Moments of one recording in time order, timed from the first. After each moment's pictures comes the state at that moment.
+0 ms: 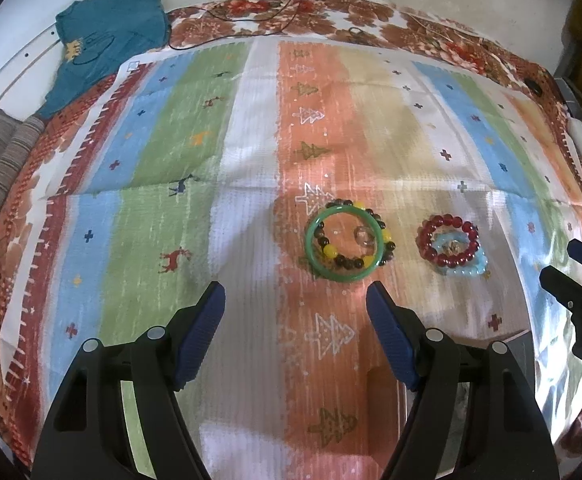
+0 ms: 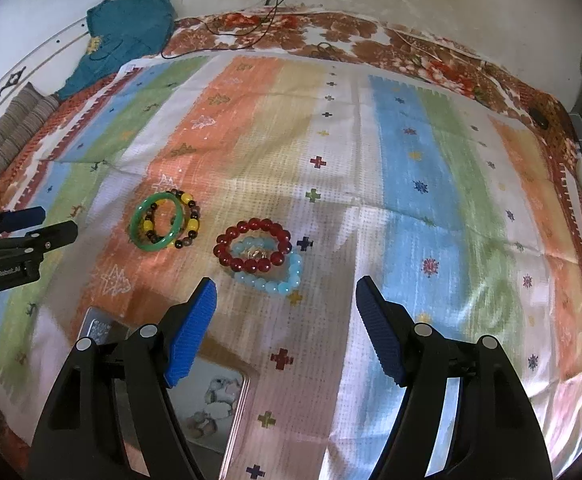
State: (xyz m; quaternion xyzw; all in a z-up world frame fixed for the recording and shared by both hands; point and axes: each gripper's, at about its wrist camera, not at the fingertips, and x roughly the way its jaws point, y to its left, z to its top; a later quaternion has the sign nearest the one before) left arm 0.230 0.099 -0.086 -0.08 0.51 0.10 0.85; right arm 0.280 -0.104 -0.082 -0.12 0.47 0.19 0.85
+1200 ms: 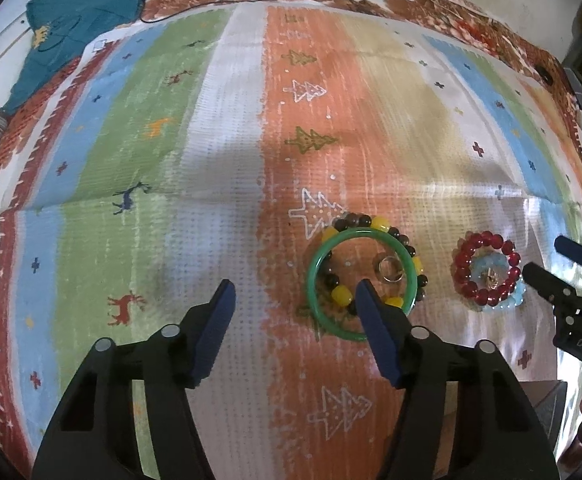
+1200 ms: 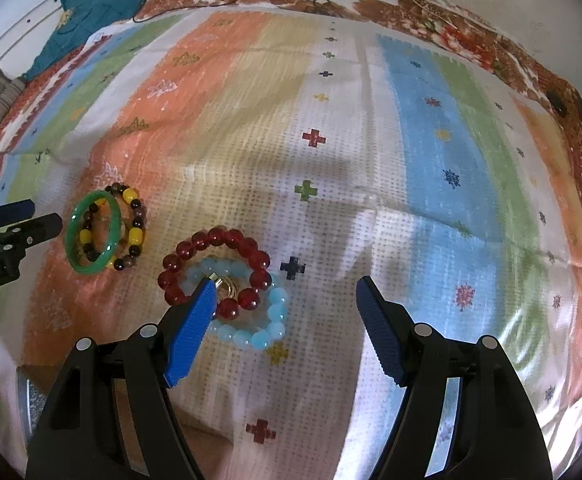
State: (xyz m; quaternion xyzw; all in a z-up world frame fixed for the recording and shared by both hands) left arm 0.293 0.115 -0.142 -0.08 0.55 0.07 0.83; right arm 0.343 -0.078 -0.141 -0.15 0.52 0.16 0.83
